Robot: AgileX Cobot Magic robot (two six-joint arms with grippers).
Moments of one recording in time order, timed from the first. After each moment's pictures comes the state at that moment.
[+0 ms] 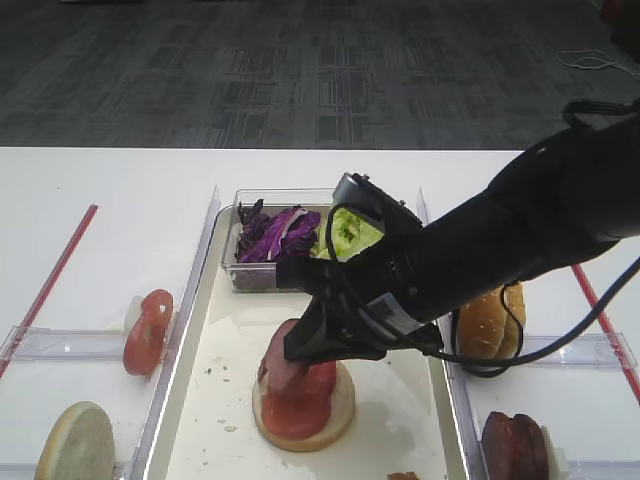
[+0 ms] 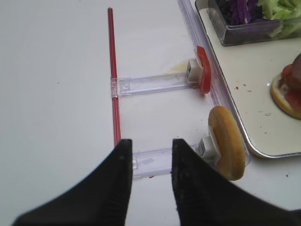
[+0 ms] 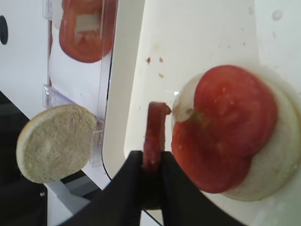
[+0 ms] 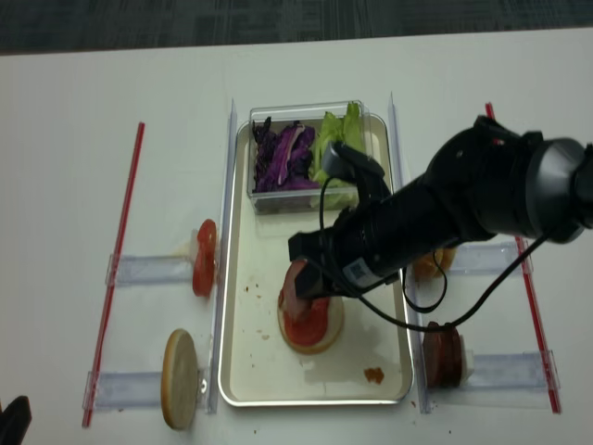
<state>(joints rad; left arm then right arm) -0.13 -0.02 -0.49 0.04 1.18 -0.05 0.56 1.73 -0.83 1.34 0.65 -0.66</state>
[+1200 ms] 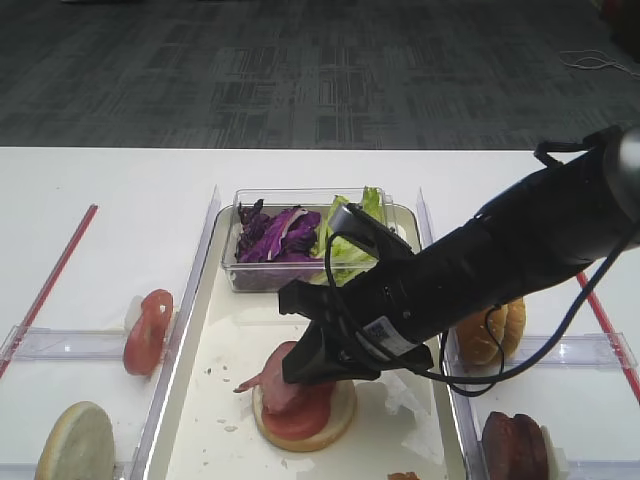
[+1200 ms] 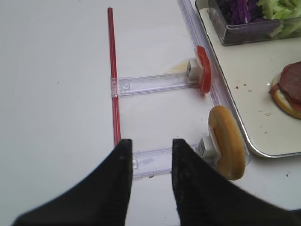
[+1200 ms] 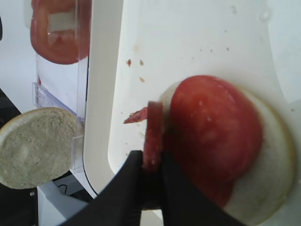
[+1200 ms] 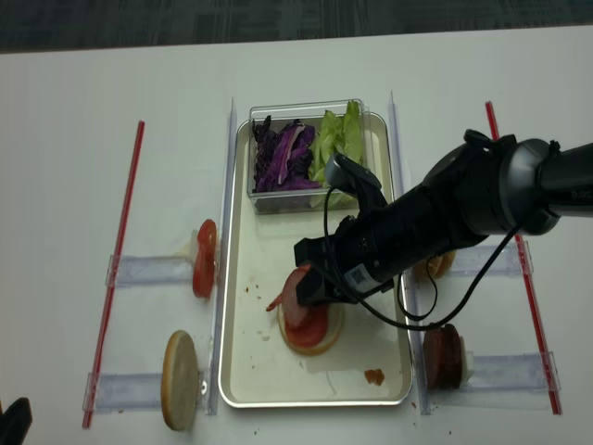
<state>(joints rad) -0.13 -0.02 -0.48 0.04 1.18 -0.05 0.53 1.86 -0.84 1.47 0.71 -0.86</state>
